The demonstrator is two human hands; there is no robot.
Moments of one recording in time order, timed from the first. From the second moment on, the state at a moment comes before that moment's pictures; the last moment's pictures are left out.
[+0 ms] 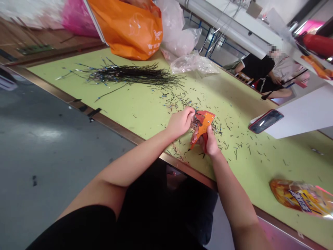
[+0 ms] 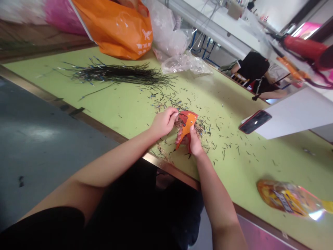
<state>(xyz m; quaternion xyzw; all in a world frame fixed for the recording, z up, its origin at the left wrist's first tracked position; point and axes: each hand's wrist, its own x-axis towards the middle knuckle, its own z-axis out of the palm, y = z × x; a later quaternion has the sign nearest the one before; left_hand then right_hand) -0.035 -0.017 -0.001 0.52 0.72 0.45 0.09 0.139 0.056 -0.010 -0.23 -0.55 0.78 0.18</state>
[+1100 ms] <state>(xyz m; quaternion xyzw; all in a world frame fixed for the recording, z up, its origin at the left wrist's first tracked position) -0.058 -0.017 -0.002 0.44 0.74 0.51 0.00 0.139 0.032 0.006 -0.21 -0.56 0.70 0.39</state>
